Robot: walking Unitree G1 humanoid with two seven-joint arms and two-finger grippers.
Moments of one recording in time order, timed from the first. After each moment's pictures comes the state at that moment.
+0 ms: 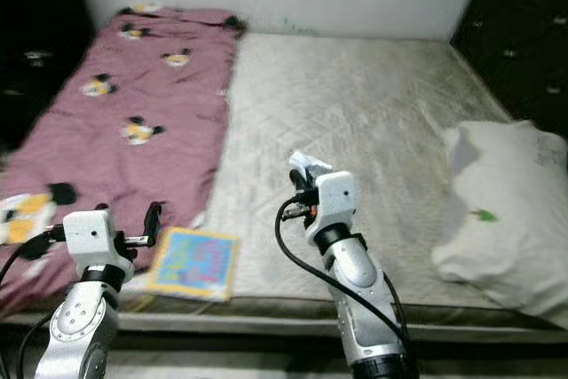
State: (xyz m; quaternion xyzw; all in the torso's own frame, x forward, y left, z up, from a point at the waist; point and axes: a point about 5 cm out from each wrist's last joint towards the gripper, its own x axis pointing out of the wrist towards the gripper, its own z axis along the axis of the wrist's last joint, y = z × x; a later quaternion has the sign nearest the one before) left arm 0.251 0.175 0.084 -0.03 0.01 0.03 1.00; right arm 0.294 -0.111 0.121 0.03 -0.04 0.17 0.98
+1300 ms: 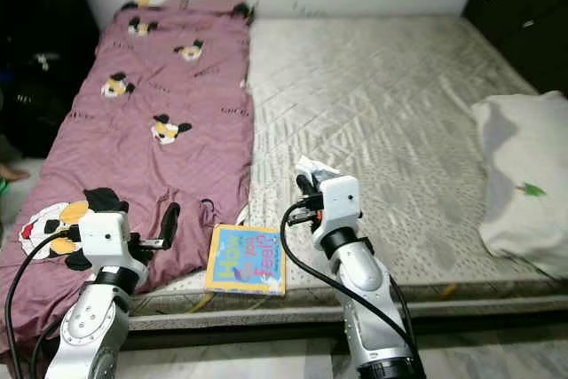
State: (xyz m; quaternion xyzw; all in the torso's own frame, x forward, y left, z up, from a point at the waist) left arm 0.248 0.163 0.088 -0.03 -0.01 -0.02 1.00; right arm 0.291 -0.115 0.113 0.02 -0.03 0.16 0.99
